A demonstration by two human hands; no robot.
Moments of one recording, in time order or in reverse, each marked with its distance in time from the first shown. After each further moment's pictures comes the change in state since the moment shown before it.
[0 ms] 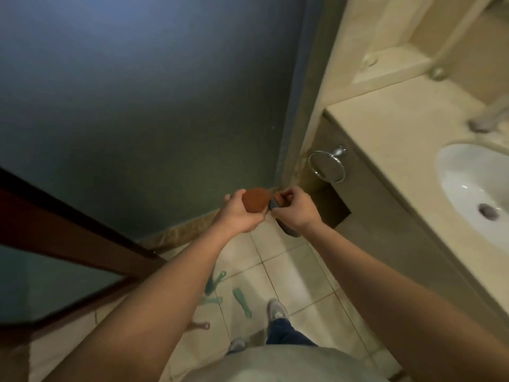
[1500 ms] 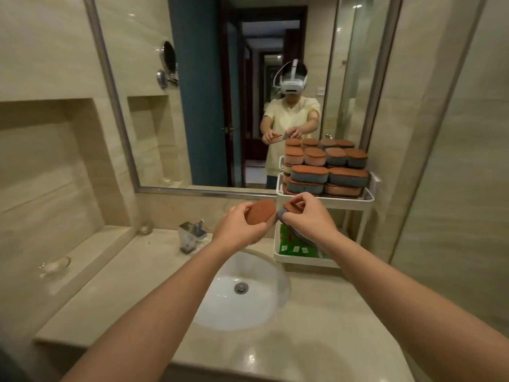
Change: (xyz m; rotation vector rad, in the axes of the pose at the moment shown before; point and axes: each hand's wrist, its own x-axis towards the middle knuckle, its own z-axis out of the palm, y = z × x) left_hand -0.207 0.514 0.289 0.072 -0.559 1.112; right_hand -0.211 0.174 -0.529 0.116 1.125 0.172
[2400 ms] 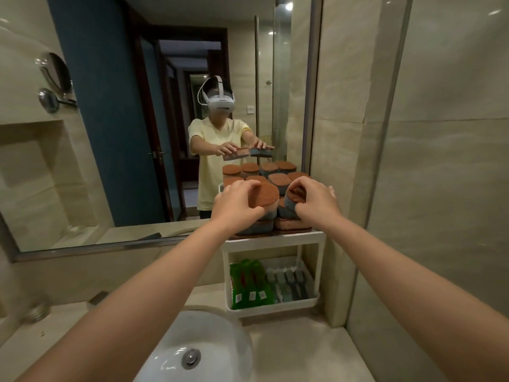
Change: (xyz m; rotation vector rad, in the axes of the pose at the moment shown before) left_hand 0.189 0.102 0.067 0.295 -0.025 0.585; right_hand 0.141 0.047 -0.107 -0.353 0.297 -0.042
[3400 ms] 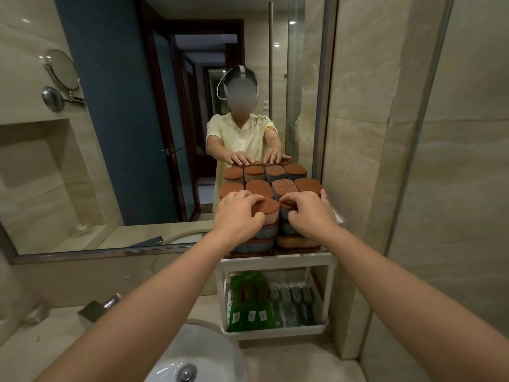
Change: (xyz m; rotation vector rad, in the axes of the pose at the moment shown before) left_hand 0.052 -0.015 0.049 0.171 -0.026 -0.058; right_hand 0.073 0.043 0.044 -0.151 -0.098 -0.153
